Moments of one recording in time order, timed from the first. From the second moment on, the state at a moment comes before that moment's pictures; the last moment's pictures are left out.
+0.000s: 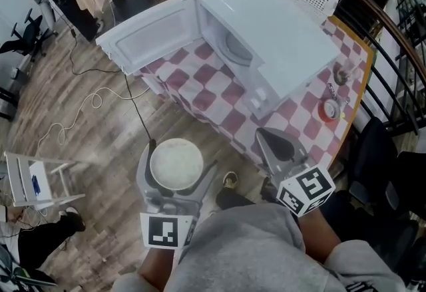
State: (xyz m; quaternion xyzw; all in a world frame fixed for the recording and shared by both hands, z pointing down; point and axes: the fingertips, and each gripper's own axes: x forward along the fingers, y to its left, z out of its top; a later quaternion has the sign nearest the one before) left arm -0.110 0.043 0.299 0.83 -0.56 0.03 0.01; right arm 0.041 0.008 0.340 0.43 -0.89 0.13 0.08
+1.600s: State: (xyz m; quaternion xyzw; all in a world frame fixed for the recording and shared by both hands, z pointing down) left arm -0.061 0.019 0.282 0.83 -0.55 0.03 -0.03; right arm 0.060 -0.004 0.338 0.40 -0.91 0.12 0.04
